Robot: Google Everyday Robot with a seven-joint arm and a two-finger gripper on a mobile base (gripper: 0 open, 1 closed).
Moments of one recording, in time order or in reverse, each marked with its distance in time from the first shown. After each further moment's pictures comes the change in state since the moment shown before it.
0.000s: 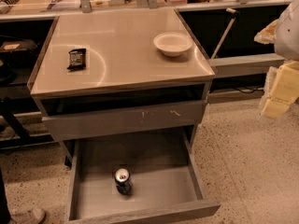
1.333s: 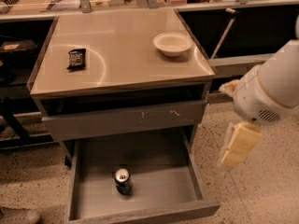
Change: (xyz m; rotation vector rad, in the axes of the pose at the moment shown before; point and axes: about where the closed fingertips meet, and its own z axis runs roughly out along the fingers) arm -0.022 0.066 0.096 -0.108 -0.137 0.003
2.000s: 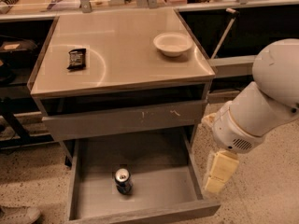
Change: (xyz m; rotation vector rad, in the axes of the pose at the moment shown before) arm 0.005 0.045 0.074 -0.165 0.001 0.013
